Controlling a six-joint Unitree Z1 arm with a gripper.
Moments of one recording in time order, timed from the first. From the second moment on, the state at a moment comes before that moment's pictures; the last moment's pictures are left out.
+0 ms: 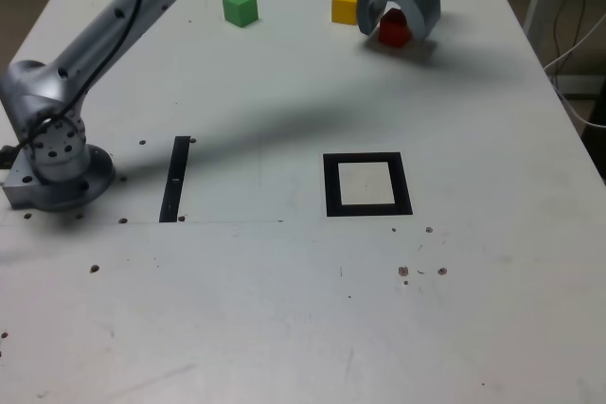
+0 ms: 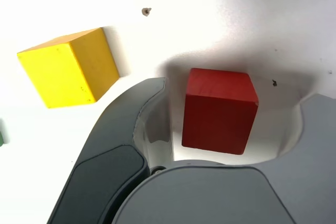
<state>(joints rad) 0.54 2.58 -2.54 1.54 0.22 1.03</state>
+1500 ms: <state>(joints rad) 0.50 2.54 -2.54 1.62 0.24 0.99</state>
